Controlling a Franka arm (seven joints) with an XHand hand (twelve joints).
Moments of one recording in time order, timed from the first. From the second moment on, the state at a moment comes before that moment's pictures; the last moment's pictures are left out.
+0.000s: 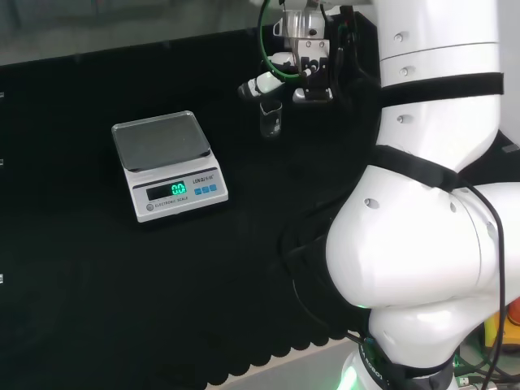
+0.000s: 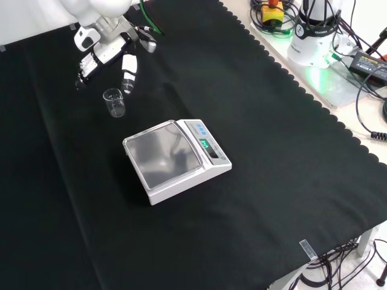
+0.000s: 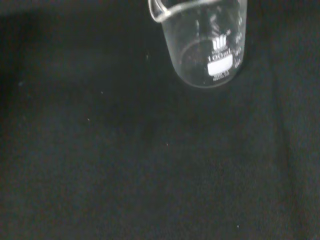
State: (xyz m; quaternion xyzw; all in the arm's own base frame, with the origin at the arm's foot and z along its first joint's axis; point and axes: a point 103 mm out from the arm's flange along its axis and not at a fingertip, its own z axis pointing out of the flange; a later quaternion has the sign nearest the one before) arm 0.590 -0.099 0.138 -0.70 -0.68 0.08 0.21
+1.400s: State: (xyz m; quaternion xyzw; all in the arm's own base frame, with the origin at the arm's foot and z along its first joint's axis) arm 0.598 -0.098 0.081 -0.71 -0.65 0.11 0.26
